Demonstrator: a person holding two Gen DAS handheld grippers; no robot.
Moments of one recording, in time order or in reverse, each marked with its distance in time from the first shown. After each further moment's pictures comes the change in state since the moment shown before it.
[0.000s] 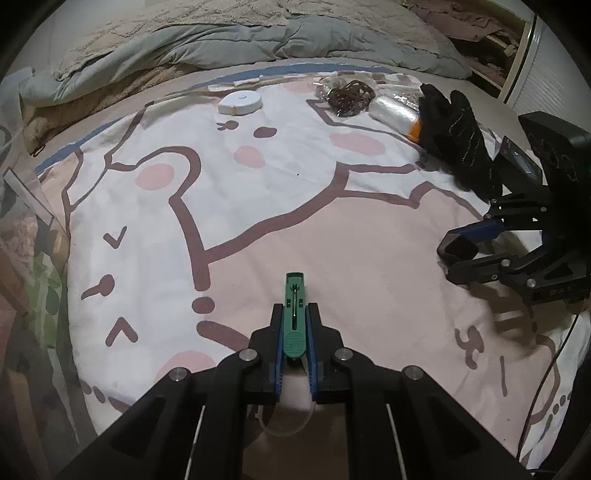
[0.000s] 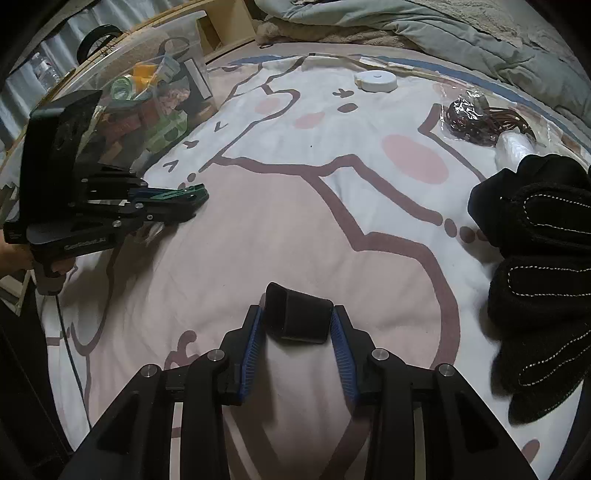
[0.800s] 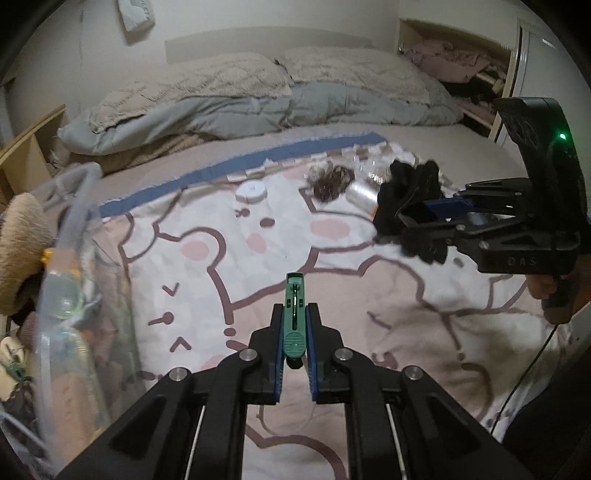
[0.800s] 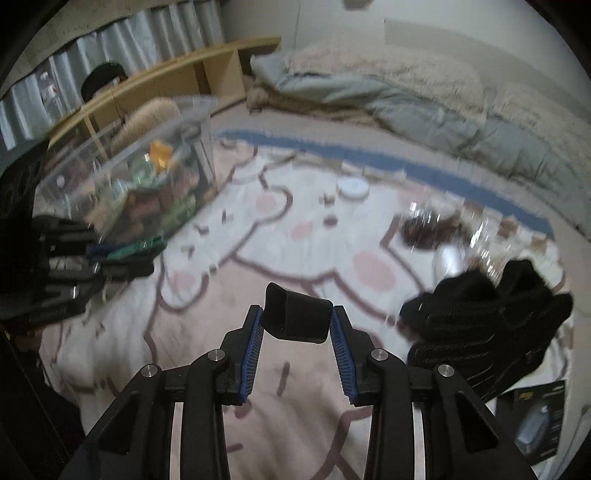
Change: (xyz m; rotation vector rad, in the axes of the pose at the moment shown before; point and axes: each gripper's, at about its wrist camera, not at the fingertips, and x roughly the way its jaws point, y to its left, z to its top) left arm -0.140 -0.026 0.023 0.065 -0.162 -0.024; right arm -0.114 0.041 0.048 0.056 -0.224 -0.197
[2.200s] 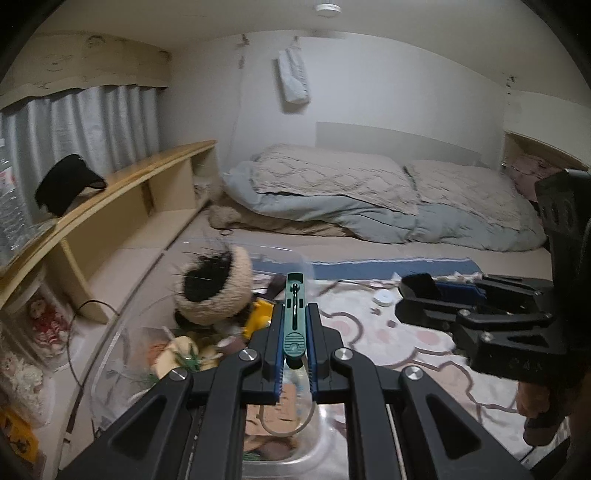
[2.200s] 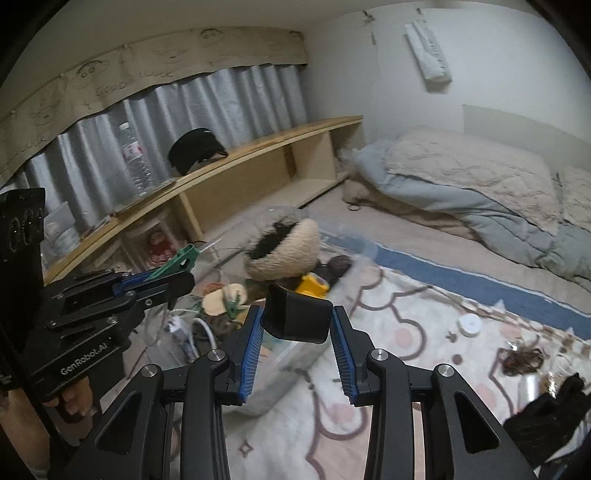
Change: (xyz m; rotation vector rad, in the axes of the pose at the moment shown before) left arm -0.172 0.129 0.007 -0.195 -0.351 0.260; right arm -0.060 0.178 0.128 -0.020 -0.252 0.168
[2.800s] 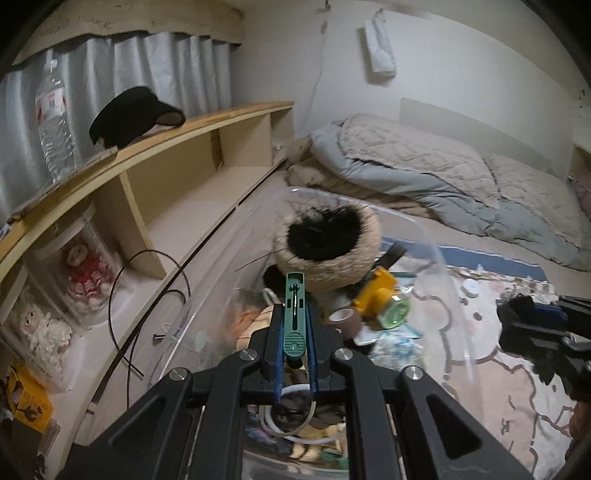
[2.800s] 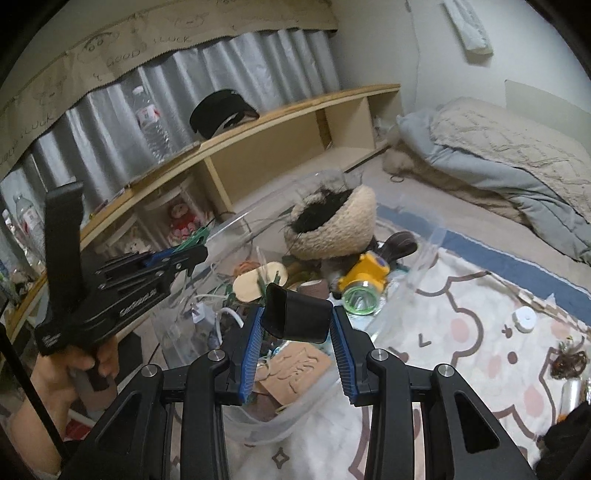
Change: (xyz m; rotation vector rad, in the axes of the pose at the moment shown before) left arm 0.062 0.111 -0.034 -0.127 0.111 0.202; right arm 0.073 0.038 -0.001 0.007 0.114 0.069
